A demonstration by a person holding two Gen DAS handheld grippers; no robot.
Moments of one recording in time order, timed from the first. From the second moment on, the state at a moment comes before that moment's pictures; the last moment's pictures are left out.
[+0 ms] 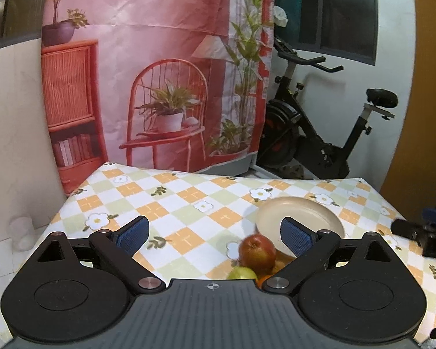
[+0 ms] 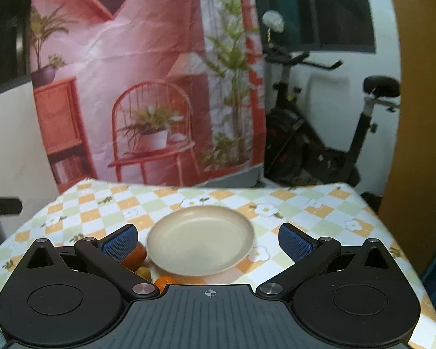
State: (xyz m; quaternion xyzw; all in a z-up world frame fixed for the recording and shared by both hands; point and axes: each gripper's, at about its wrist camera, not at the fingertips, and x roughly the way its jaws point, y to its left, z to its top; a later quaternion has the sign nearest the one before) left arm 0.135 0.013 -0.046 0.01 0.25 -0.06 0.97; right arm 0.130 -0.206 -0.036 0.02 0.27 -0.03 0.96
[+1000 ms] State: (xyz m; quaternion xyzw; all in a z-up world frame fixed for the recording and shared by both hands) left arm 0.168 0.001 -0.109 0.01 0.36 -0.14 0.92; right arm 0.135 -0.165 -0.099 -0.01 0.37 0.08 0.93
